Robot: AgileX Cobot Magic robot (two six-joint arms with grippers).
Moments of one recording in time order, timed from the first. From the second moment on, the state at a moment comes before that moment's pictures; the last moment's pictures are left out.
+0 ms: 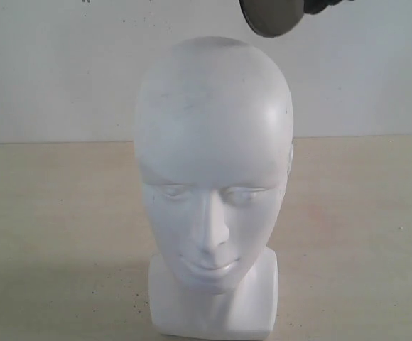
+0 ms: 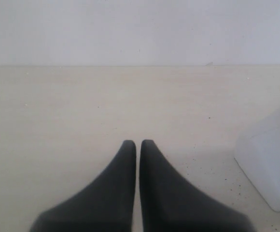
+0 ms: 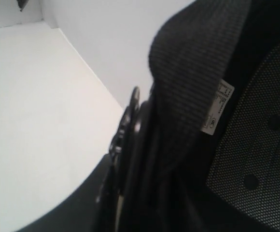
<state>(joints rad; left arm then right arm) 0.00 0.00 0.00 -0.13 0.29 0.07 0.35 1.06 -0.79 -0.26 -1.11 1.28</state>
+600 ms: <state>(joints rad) 0.00 0.00 0.00 -0.13 0.29 0.07 0.35 0.98 -0.89 -0.32 -1.11 1.53</state>
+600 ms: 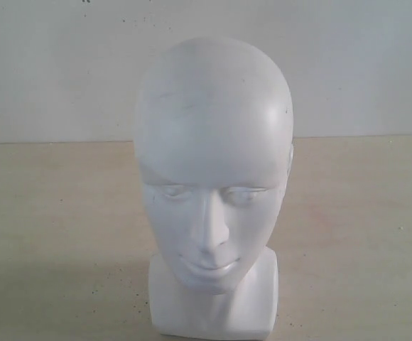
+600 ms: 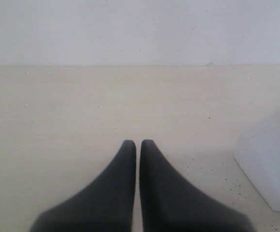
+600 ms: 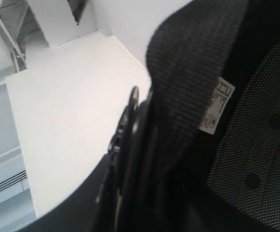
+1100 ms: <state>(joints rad) 0.00 0.00 0.00 -0.13 0.29 0.07 0.35 0.95 -0.94 -0.50 -1.15 1.78</state>
